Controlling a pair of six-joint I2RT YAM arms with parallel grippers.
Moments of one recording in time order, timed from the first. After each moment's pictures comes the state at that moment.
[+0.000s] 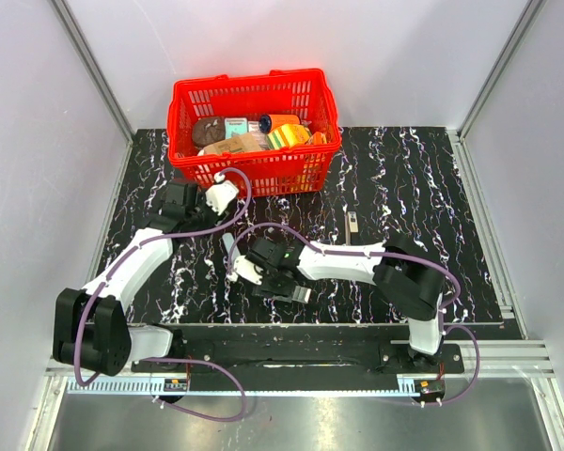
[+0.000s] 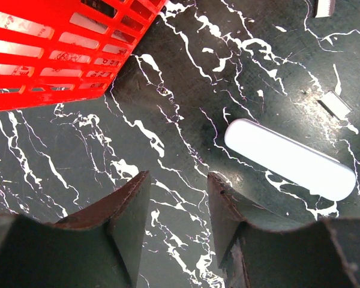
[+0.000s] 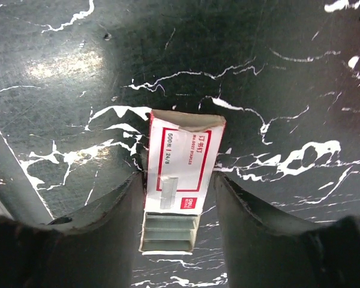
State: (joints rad) left arm -0.24 1.27 0.86 -0.37 0.12 0.56; right arm 1.11 1.91 1.27 -0.56 0.00 -0.33
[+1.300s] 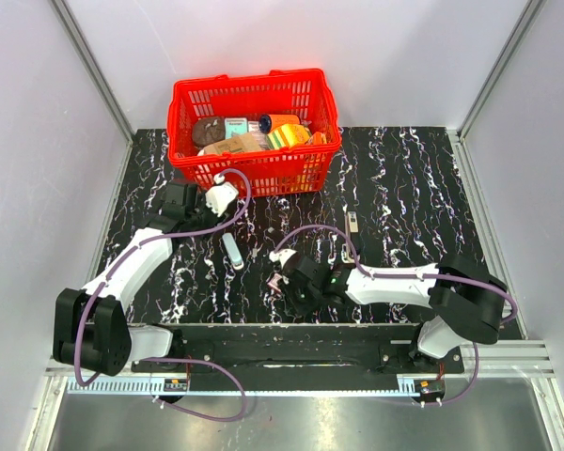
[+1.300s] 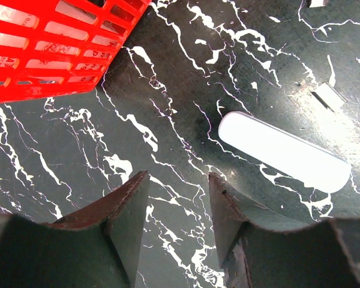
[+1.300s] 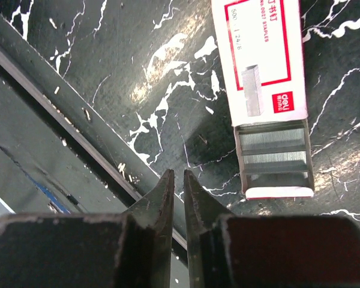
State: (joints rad) left arm -0.23 1.27 0.86 -0.40 0.13 0.56; right arm 1.13 1.56 0.80 -0.19 -0.09 0.48
